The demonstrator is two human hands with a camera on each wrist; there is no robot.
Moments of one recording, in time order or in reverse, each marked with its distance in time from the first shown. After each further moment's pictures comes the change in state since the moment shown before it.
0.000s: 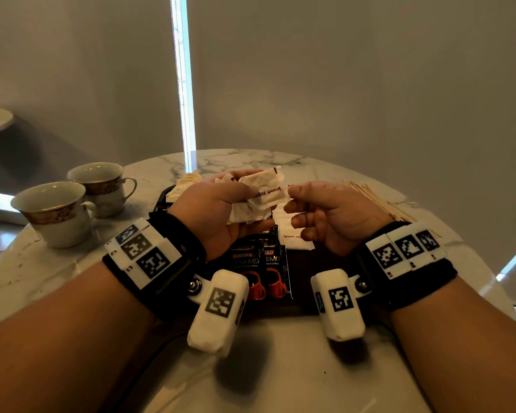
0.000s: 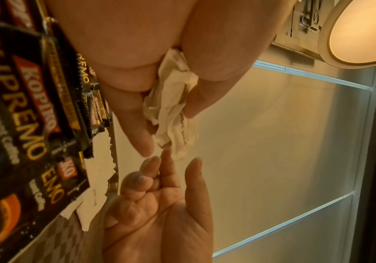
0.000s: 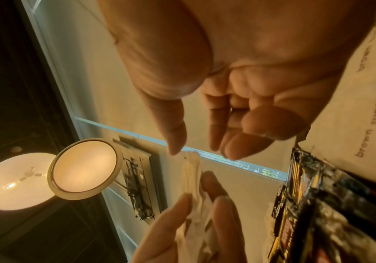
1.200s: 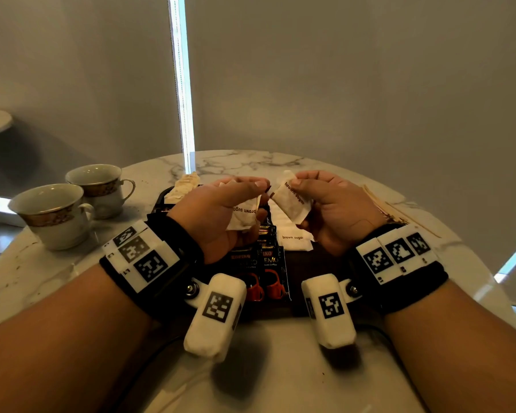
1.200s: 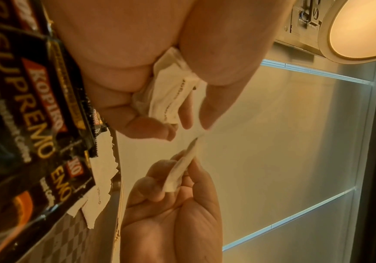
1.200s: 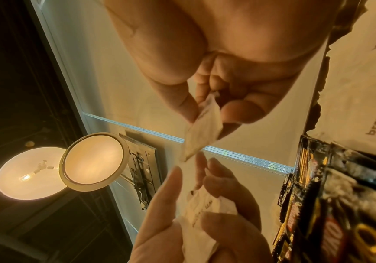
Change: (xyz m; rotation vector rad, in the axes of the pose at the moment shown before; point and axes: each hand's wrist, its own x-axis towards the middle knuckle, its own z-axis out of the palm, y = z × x) left_hand 0.000 -0.002 -0.002 0.088 -0.052 -0.051; right_hand 0.004 0.001 0.015 0.154 0.209 -0.174
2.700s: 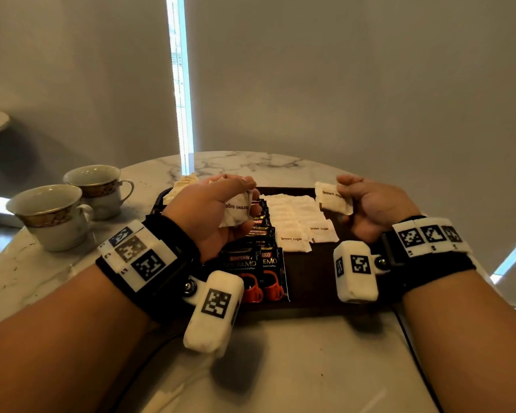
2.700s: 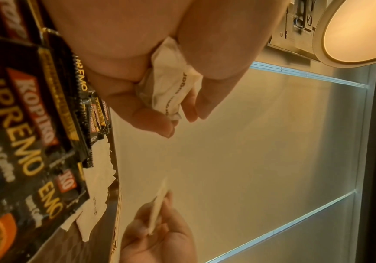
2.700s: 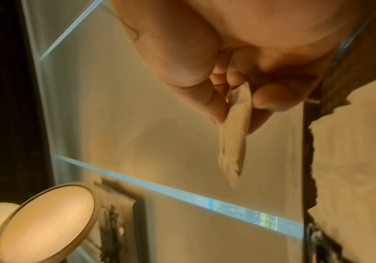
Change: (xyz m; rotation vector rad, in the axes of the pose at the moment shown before) left_hand 0.003 0.004 -0.002 -0.020 0.102 0.074; right_hand 0.027 -0.014 -0.061 -0.007 0.238 0.155
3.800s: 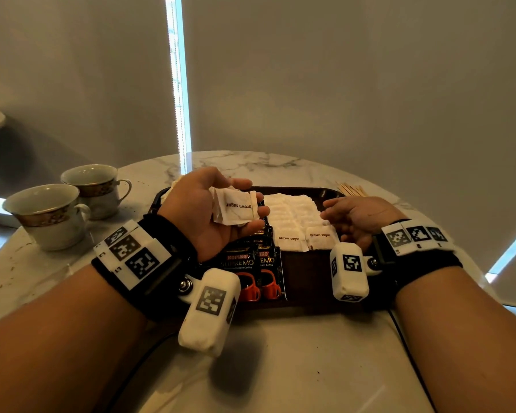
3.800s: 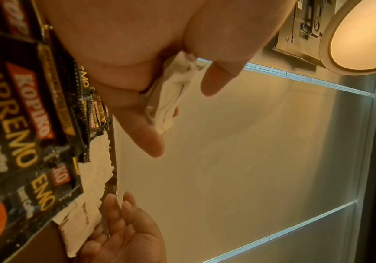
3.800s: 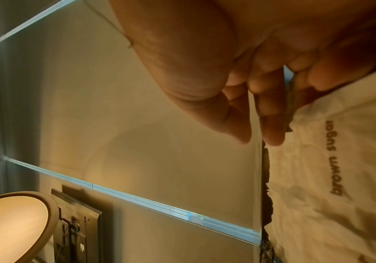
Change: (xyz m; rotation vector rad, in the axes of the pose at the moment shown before) left_hand -0.006 0.006 -0.001 -0.191 -0.050 -0.144; right_hand 0.006 0.013 -0.014 -0.459 0.034 0.143
